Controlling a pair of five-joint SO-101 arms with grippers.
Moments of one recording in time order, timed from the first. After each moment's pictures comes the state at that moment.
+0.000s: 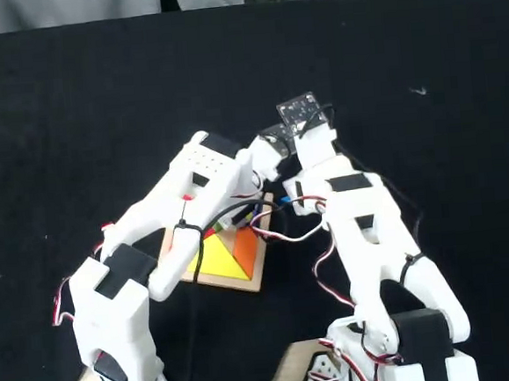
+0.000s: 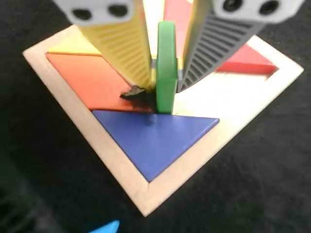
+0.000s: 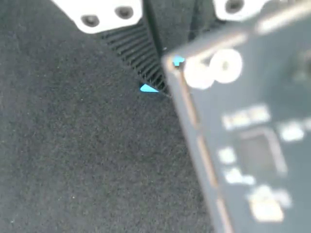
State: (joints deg) left arm 25.3 23.4 4.8 71.8 -24.3; right arm -5.7 -16.9 52.9 34.7 16.0
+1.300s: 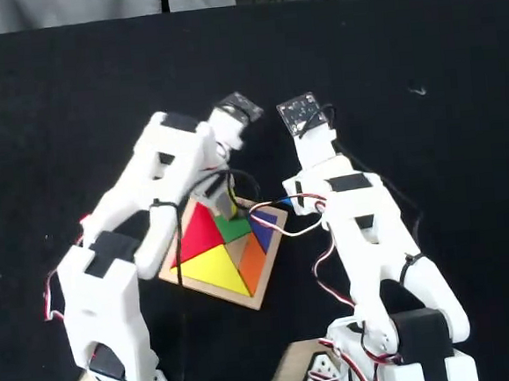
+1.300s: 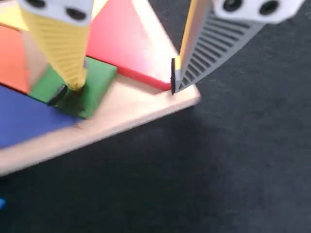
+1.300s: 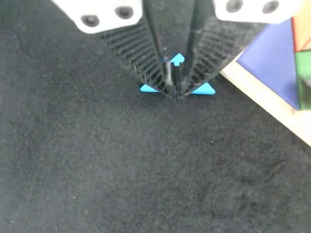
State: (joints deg) left arm 16.1 26.3 -2.2 71.7 -24.9; right arm -5.7 -16.9 52.9 34.7 16.0
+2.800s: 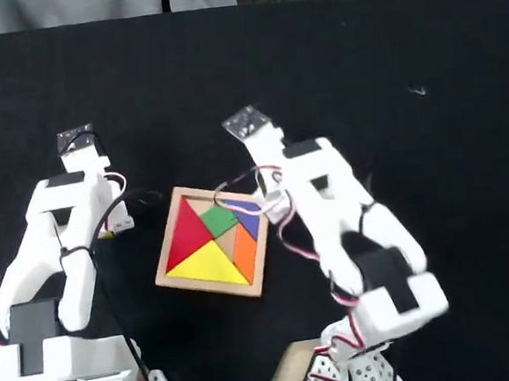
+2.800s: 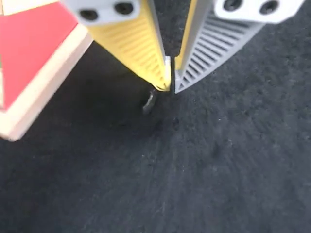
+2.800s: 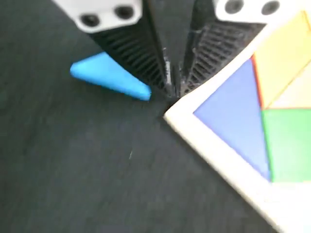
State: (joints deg) left arm -11.0 -2.9 39.2 53.9 9.2; right arm -15.6 6.5 29.2 54.8 21.3
